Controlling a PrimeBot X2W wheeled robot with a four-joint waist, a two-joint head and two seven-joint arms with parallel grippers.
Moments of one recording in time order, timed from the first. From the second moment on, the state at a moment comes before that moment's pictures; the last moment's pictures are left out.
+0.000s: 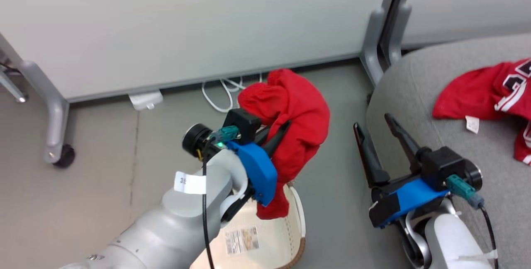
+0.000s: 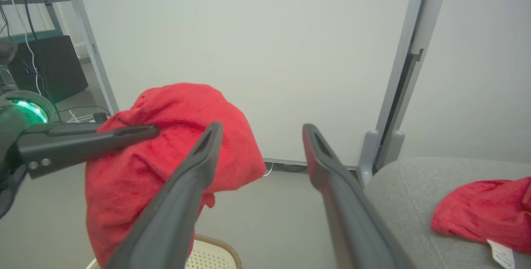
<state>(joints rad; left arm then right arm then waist) -0.86 0.10 -1.27 0.86 -1.00 -0.13 -0.25 -0.27 -0.05 0.13 0.21 0.08 0.13 -0.13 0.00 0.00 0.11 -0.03</state>
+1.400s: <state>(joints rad) -0.94 0.05 -1.28 0.81 -1.03 -0.13 -0.26 -0.41 -0.05 0.49 0.54 0.36 0.13 -0.14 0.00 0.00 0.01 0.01</state>
